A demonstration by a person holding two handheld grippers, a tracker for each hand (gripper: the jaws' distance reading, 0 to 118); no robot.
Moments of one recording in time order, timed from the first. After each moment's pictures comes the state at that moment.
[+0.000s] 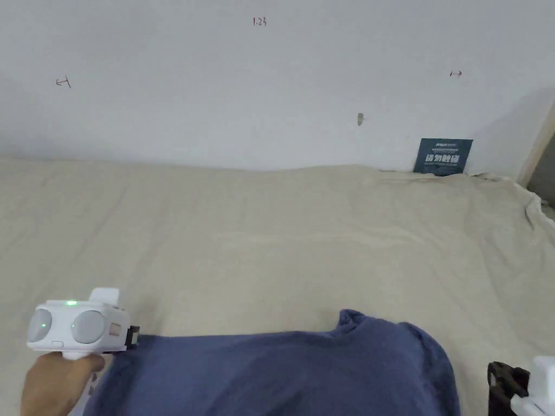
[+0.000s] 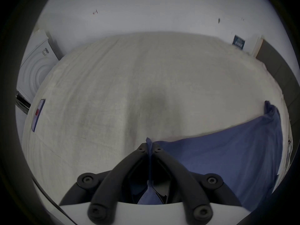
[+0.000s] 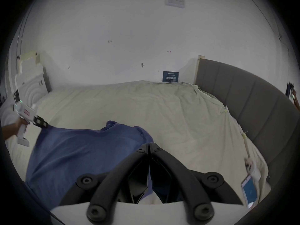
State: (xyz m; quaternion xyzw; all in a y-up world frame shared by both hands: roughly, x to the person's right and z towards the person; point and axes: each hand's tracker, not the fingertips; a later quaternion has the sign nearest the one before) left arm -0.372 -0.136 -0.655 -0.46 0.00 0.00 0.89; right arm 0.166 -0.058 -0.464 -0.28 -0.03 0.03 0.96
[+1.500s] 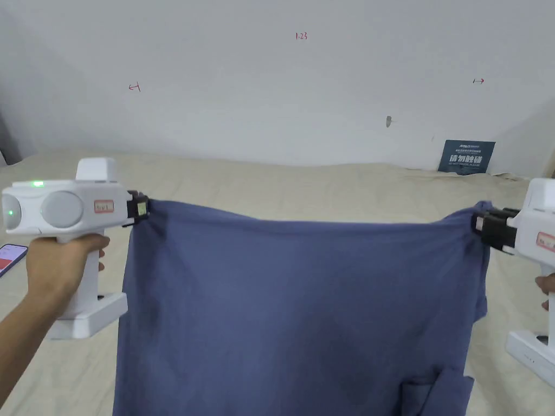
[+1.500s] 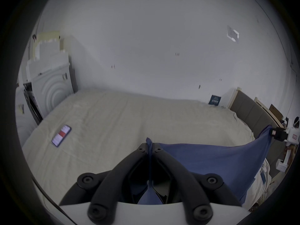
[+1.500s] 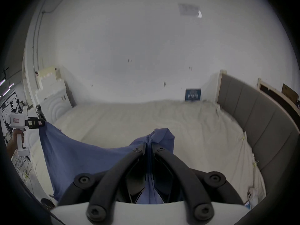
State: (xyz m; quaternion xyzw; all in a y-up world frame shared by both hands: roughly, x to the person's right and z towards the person) left arm -0.397 0.105 -0.511 -0.24 -0.01 0.05 0.97; right arm 0.186 0.103 -0.479 -0.20 0.08 -0.03 0.98
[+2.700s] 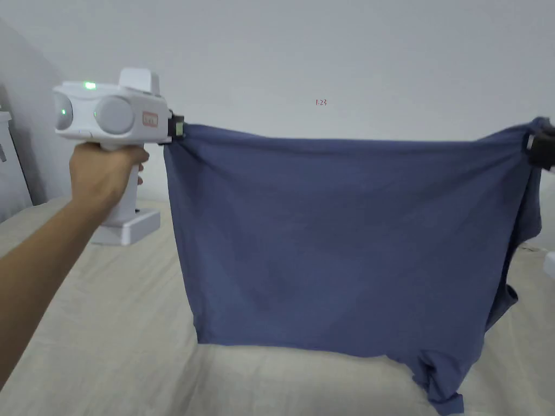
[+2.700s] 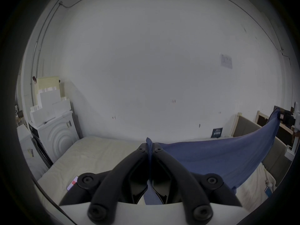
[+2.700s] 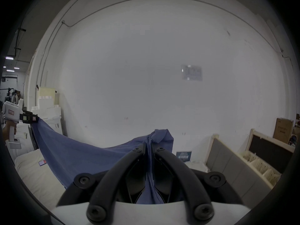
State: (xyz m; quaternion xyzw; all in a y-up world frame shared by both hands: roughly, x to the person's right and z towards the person) left arm -0.378 0.239 -0.585 -0.13 0.01 0.00 0.99; right arm 0.194 0.231 -0.558 -0.05 0.05 0.03 1.00
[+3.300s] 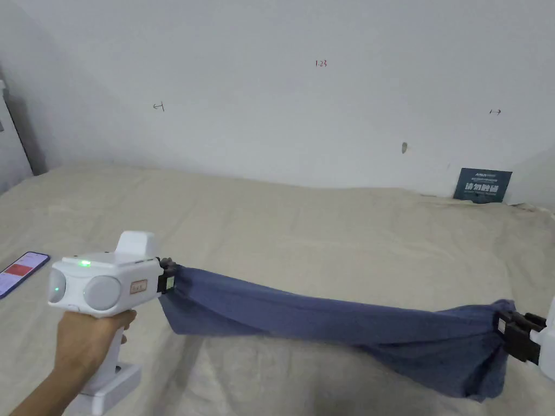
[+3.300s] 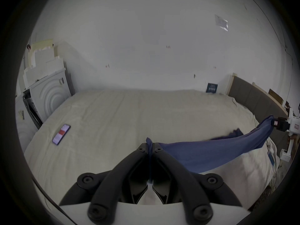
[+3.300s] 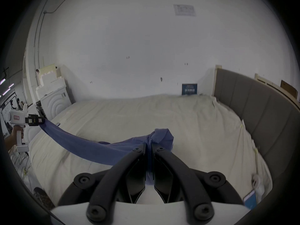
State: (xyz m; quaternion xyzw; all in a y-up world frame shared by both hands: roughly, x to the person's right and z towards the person) left arm -0.384 0.009 -0.471 -0.28 -0.03 0.01 0.96; right arm 0.204 -0.005 -0.421 -0.24 0.08 -0.03 0.97
